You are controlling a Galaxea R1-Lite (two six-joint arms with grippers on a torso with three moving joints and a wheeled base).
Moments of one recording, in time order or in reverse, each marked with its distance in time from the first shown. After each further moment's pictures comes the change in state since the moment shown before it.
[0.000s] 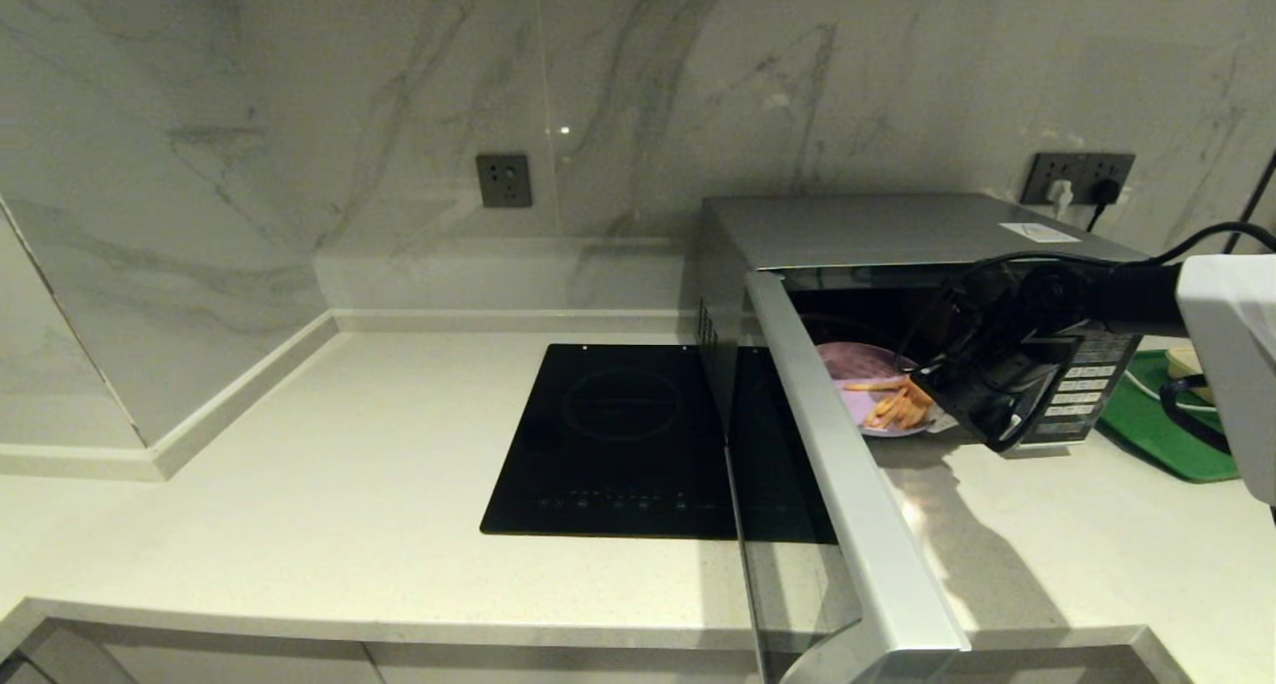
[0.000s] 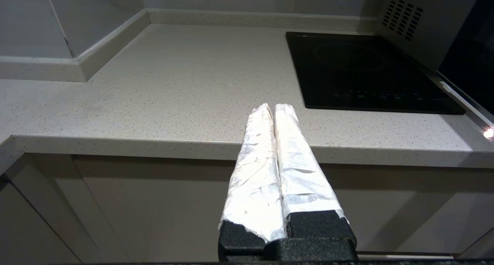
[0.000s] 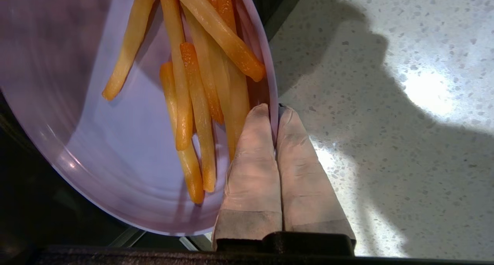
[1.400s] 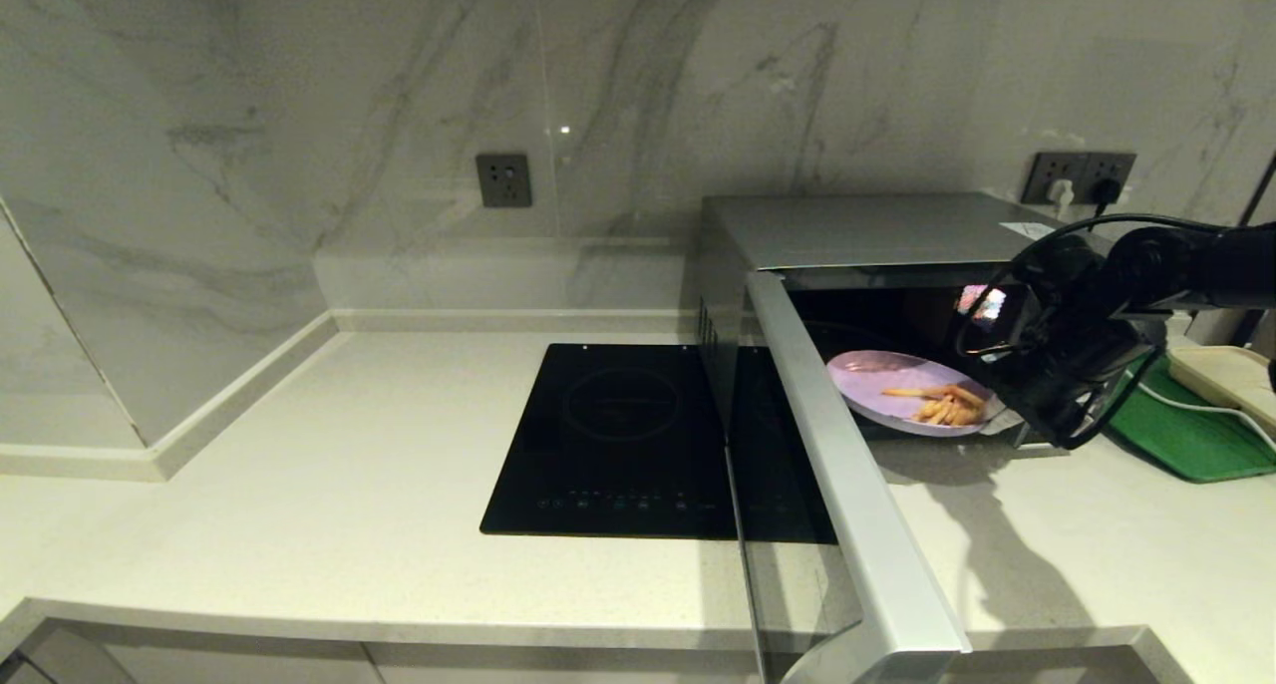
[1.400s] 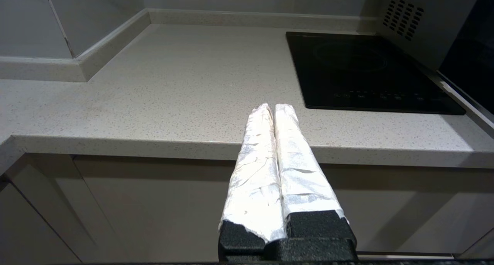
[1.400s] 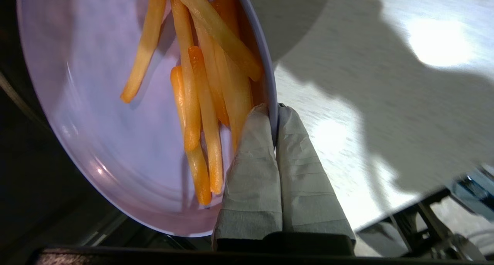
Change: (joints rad) left arm 0.000 0.000 0.000 0.000 0.000 0.001; right arm -0.087 -0.165 0.117 0.095 0.075 0.038
